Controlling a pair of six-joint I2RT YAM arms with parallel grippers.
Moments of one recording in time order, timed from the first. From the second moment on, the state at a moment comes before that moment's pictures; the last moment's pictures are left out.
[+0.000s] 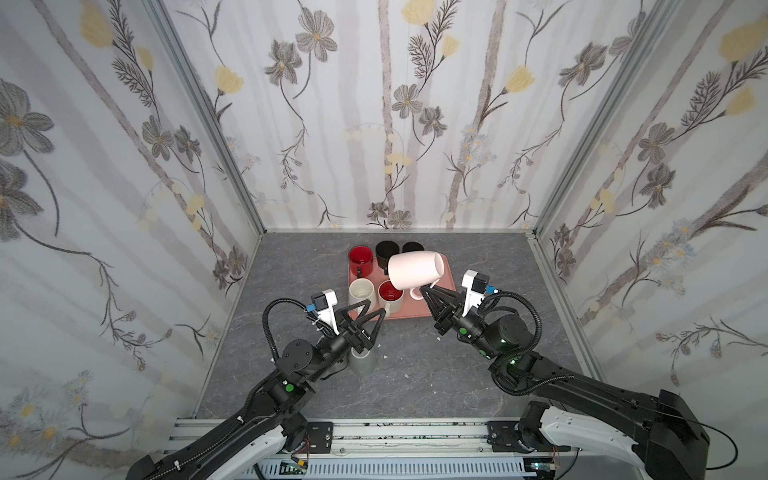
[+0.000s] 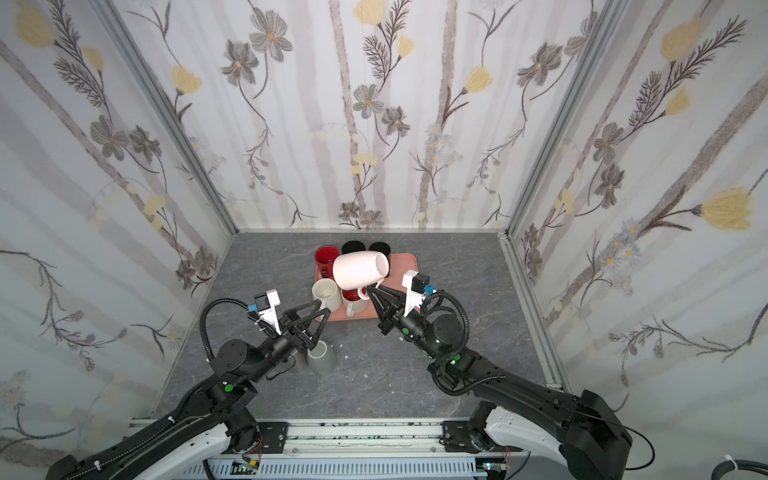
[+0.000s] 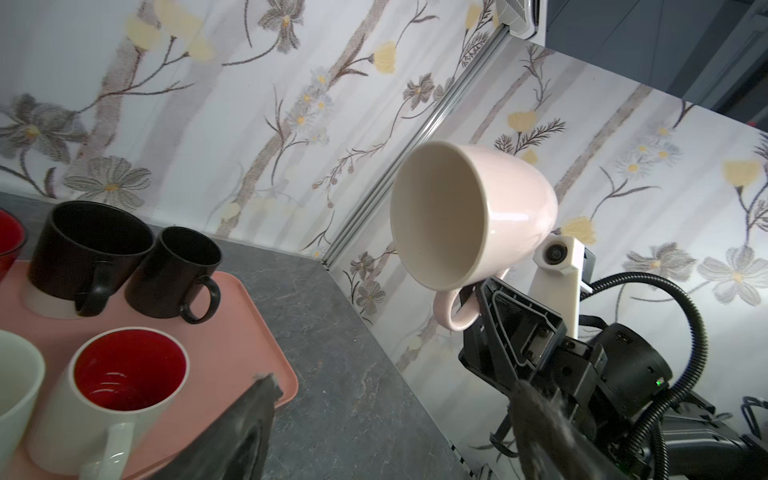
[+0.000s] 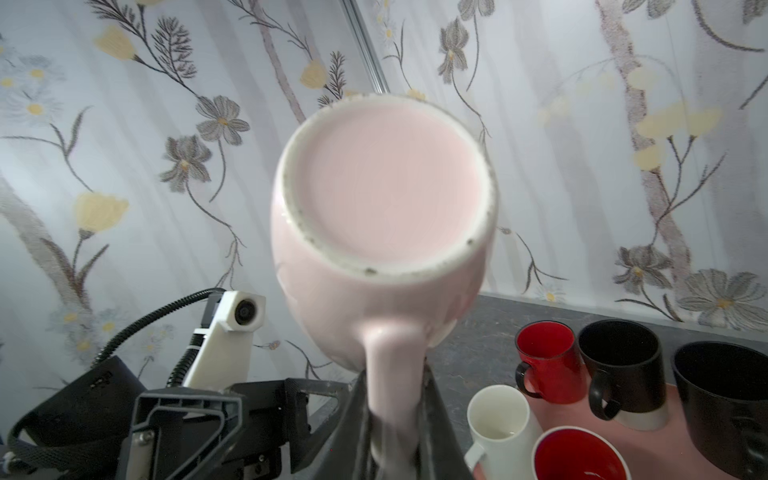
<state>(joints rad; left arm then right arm) -0.76 0.66 0.30 0.60 0.08 -0.75 0.89 1.05 0.55 0.82 -0.06 0.44</state>
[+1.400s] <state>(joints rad) -0.79 0.83 0.35 0.99 0.16 -0.81 1.01 1.34 0.66 1.19 -0.19 0.73</state>
